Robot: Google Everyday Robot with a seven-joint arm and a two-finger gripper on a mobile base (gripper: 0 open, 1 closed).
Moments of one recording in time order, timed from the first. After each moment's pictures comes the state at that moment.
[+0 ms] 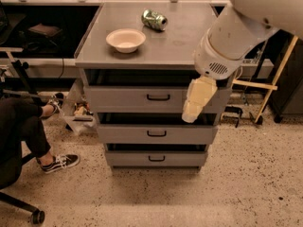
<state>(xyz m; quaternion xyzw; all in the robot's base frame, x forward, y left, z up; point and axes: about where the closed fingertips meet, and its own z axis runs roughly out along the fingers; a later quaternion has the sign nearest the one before) 0.521 -0.105 0.902 -0.62 0.76 0.01 0.20</state>
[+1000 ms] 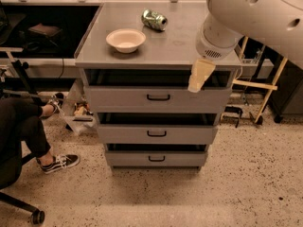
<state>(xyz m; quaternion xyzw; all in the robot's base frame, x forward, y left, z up) 0.625 -0.140 0.925 -0.58 0.75 -0.18 0.27</state>
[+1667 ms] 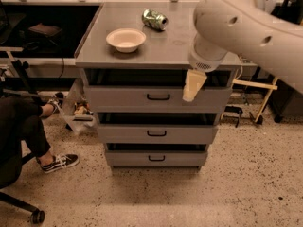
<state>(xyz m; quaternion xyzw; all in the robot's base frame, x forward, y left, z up) 0.635 -0.137 0.883 -0.58 0.75 -0.17 0.25</state>
